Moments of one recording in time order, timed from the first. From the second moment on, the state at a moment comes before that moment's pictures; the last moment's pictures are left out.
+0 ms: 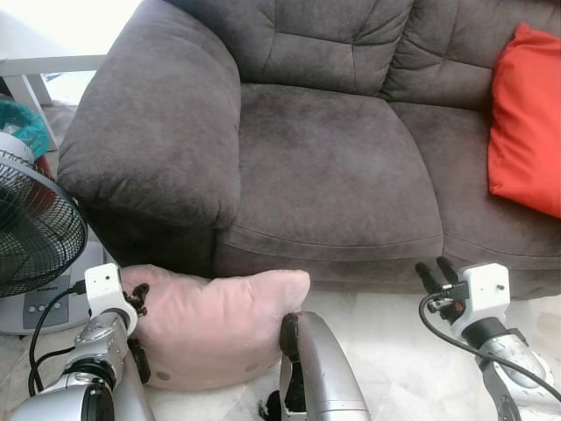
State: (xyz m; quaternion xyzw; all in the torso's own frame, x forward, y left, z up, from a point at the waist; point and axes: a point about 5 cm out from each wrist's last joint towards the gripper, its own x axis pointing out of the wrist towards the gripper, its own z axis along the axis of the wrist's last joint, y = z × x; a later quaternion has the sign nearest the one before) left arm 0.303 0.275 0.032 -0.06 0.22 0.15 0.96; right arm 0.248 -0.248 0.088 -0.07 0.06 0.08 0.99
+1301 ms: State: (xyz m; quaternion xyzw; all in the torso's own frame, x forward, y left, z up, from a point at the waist) left arm 0.303 0.277 0.033 -0.08 0.22 0.15 0.96; right arm 0.254 -0.244 0.090 -0.07 0.05 0.08 0.99
